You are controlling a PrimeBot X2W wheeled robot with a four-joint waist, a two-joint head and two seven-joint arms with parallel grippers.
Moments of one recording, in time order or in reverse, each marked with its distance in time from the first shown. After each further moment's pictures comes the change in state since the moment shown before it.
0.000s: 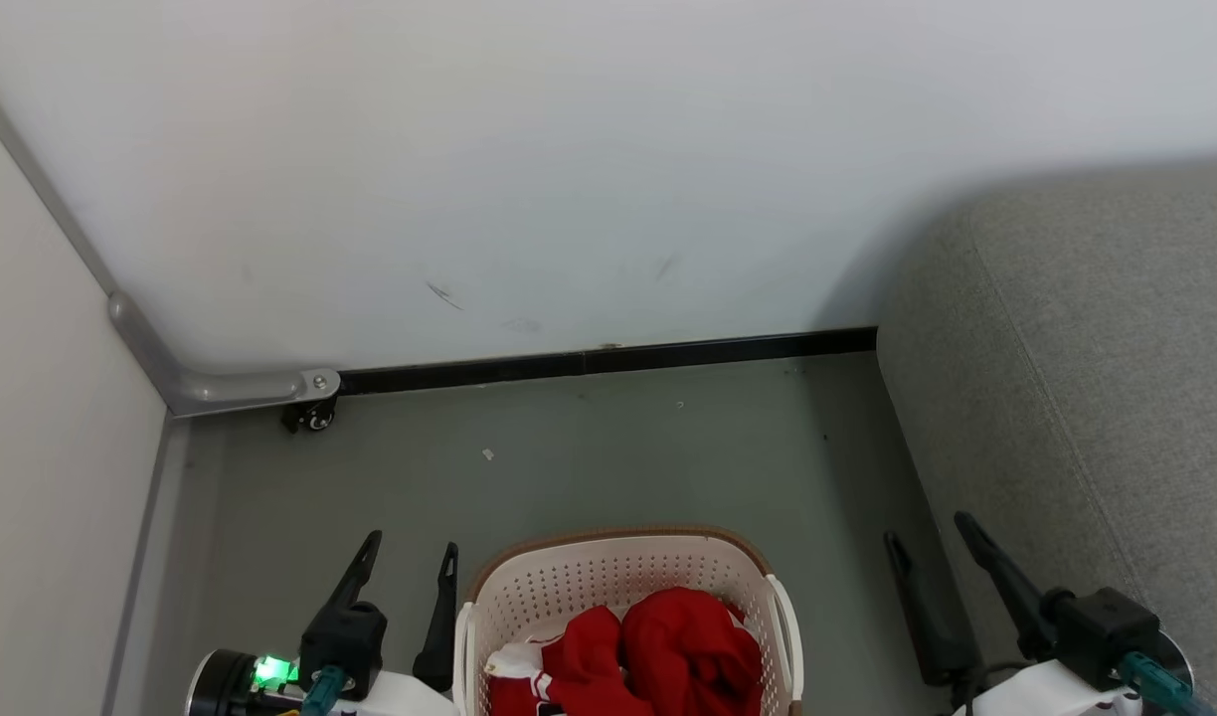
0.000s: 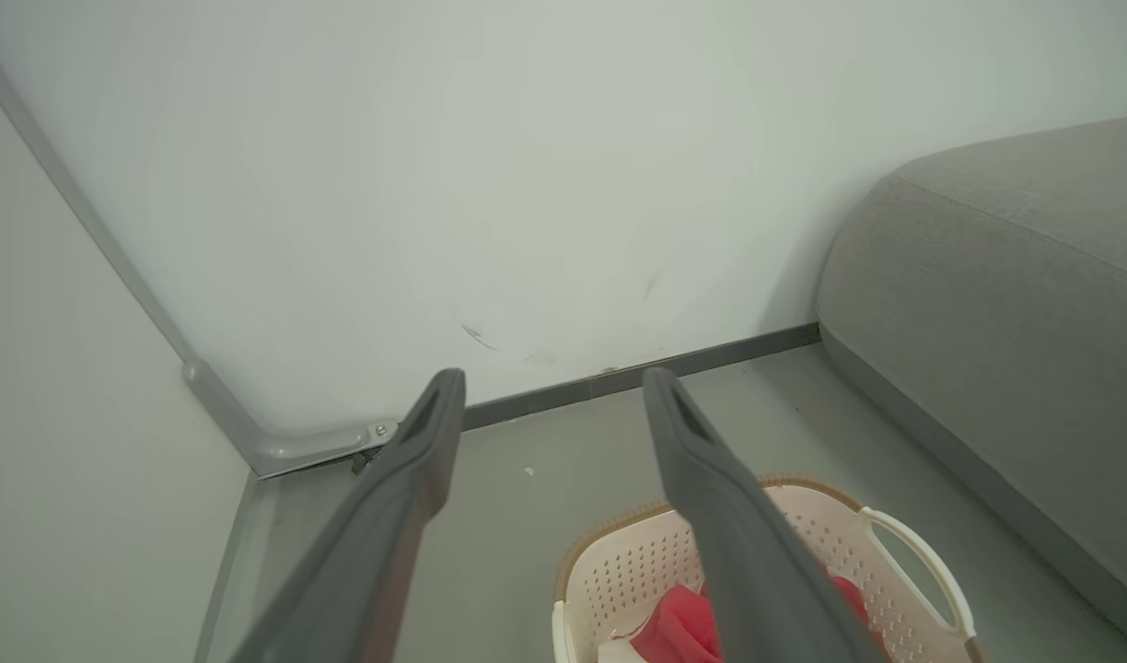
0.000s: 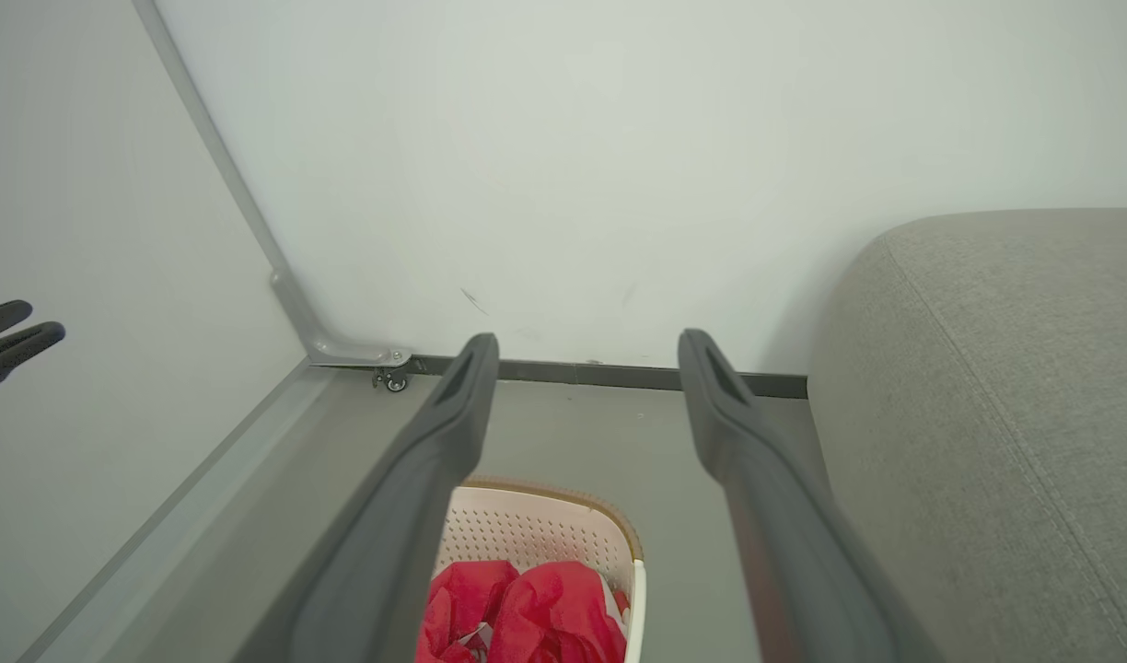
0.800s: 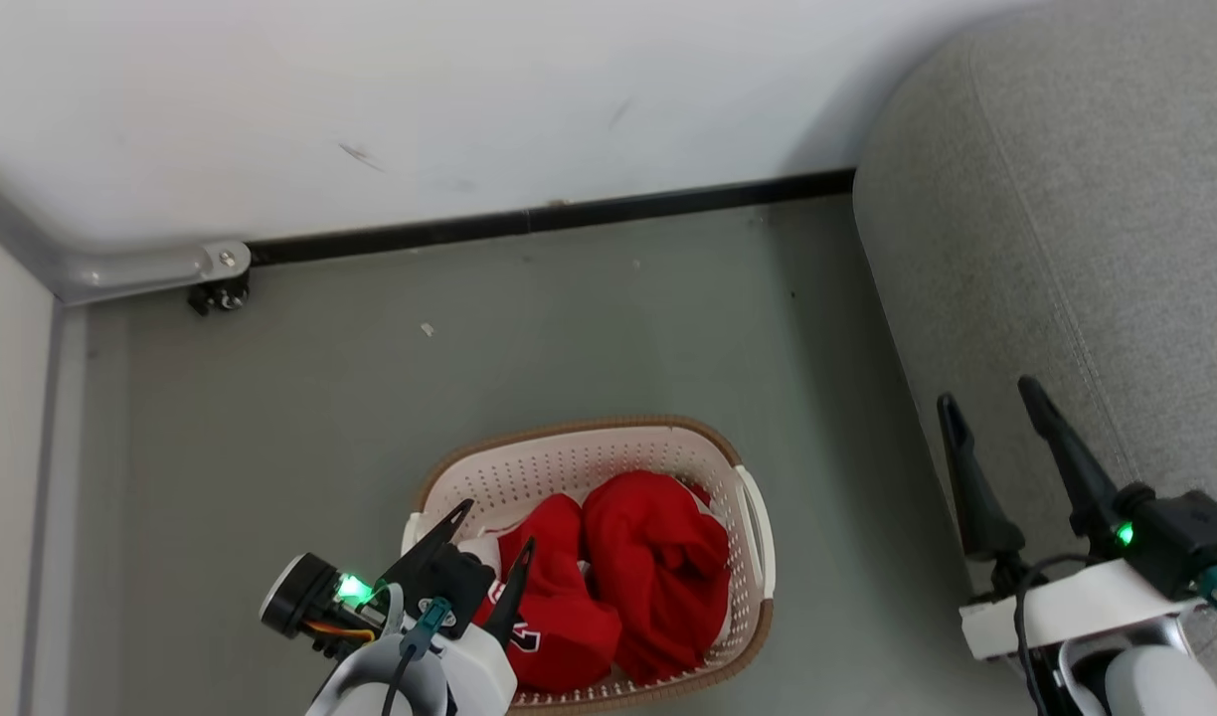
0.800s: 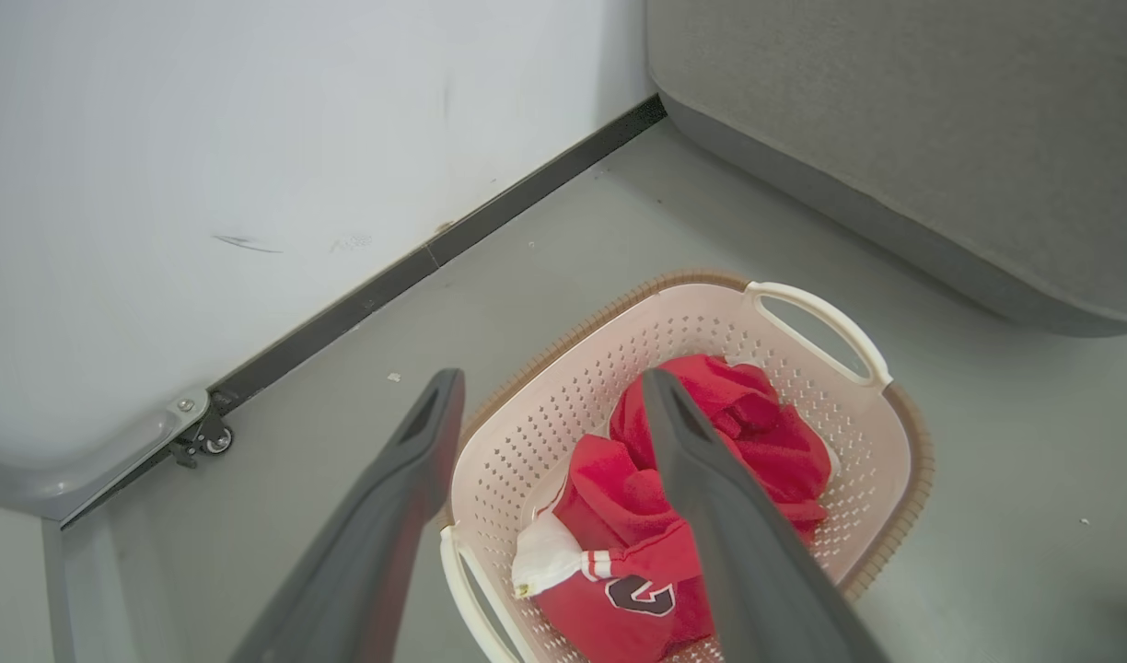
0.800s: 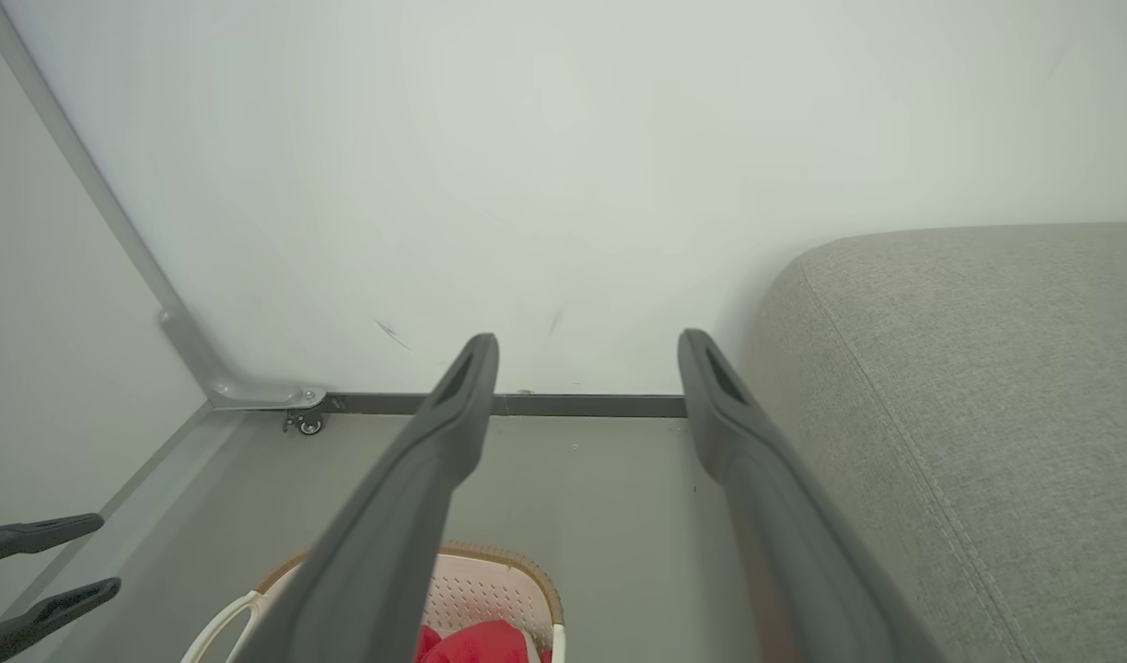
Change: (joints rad) left arm -0.226 0.009 -0.192 0.218 0.145 -0.123 0.095; right arm -0.118 0.000 -0.085 -0.122 -0.004 0.000 -0.002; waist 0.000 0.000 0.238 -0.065
